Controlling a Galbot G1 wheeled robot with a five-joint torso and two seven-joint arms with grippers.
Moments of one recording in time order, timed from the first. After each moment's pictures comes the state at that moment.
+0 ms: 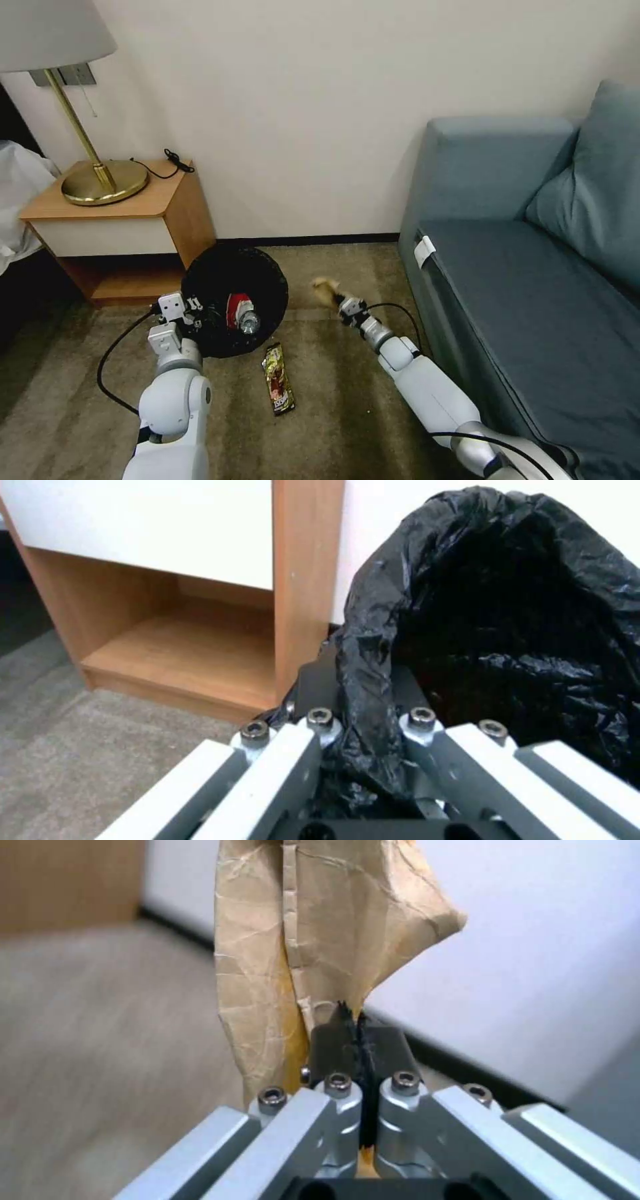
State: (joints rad) left arm 1.28 -1.59 -0.64 -1.95 -0.09 0.34 -0.20; right arm -0.63 1.42 -0.02 0.78 0.02 0.41 0.07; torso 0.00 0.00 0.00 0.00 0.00
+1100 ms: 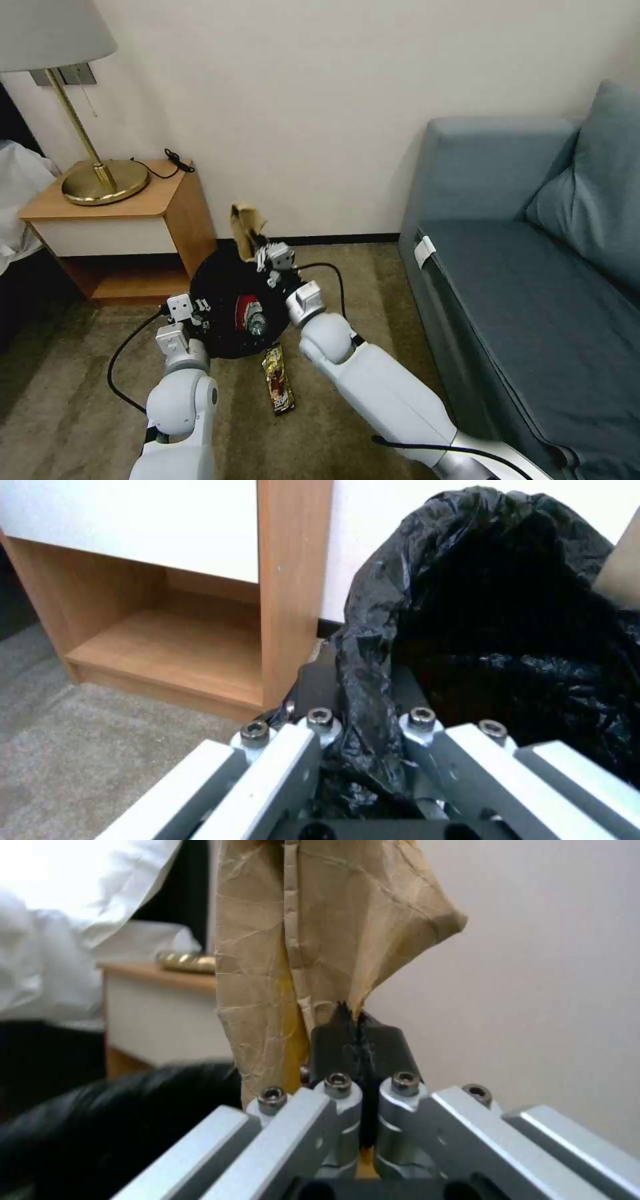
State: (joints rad) left arm 1.29 -1.61 -0.63 -1.96 -0.09 0.34 -0.20; right arm -0.68 1.44 -0.34 1.43 0.25 0.18 0.18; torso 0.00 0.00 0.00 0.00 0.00
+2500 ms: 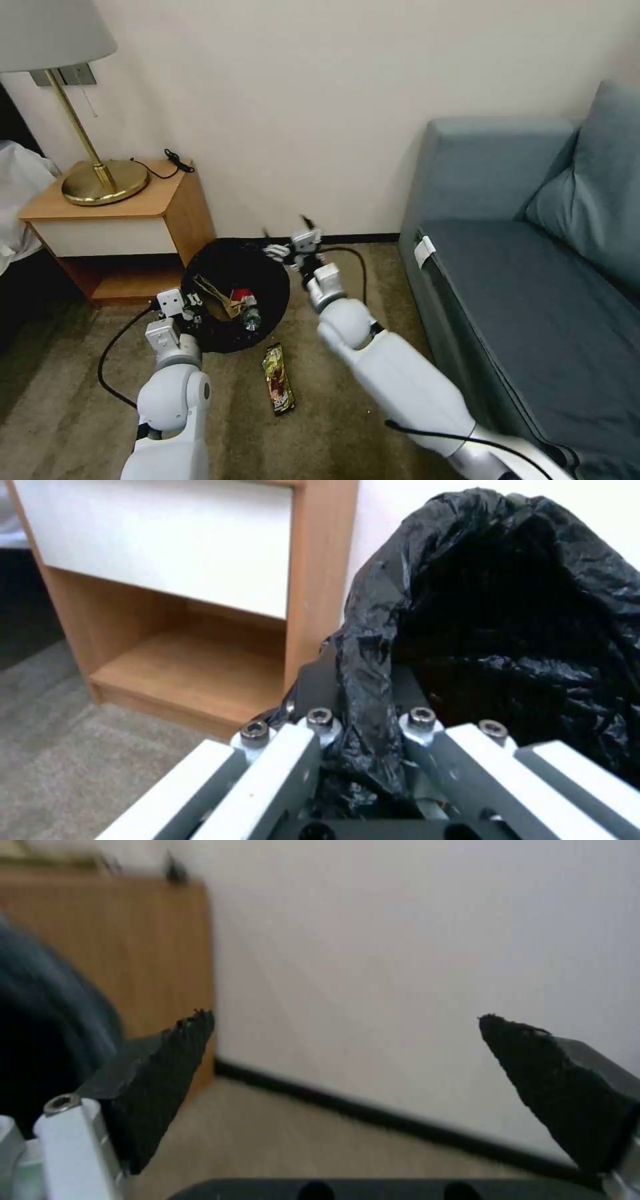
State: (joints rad) left arm 1.26 -1.58 -0.68 -1.99 -0.13 0.35 -0.19; right arm -0.64 1.35 -0.23 1.43 0.34 -0.08 0.29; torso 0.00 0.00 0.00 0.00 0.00
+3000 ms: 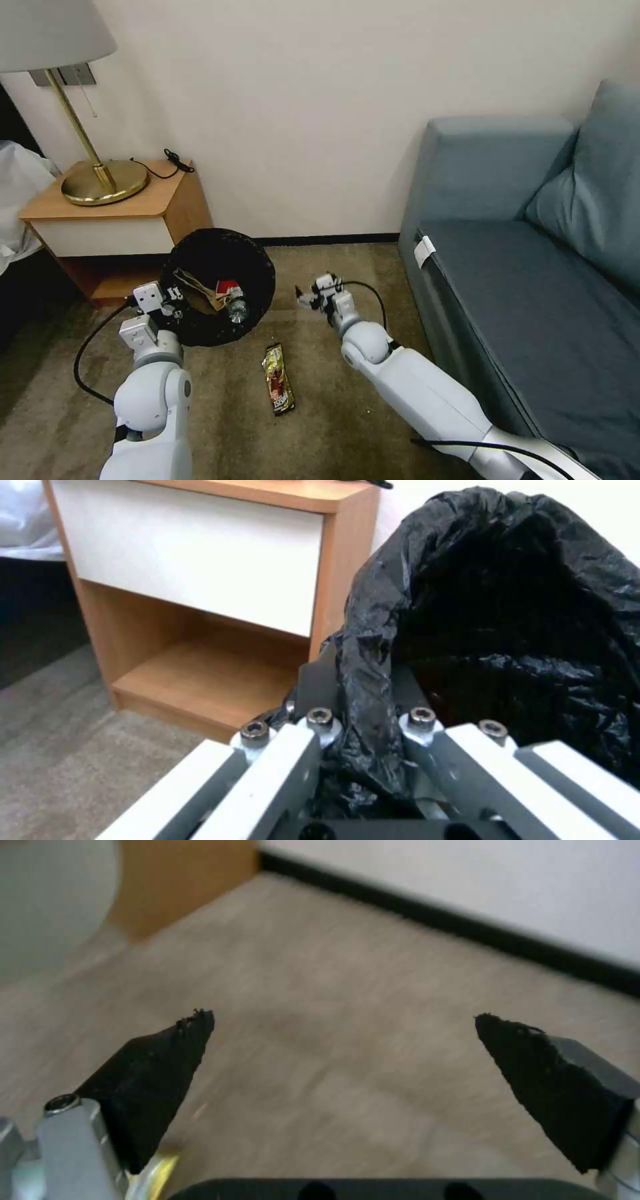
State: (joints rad) left arm 1.27 -1.58 -0.72 -2.02 -0.16 0.36 -0.19; right arm -0.65 1.28 -0.39 1.23 0.48 -0.14 0.14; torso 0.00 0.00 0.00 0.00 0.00
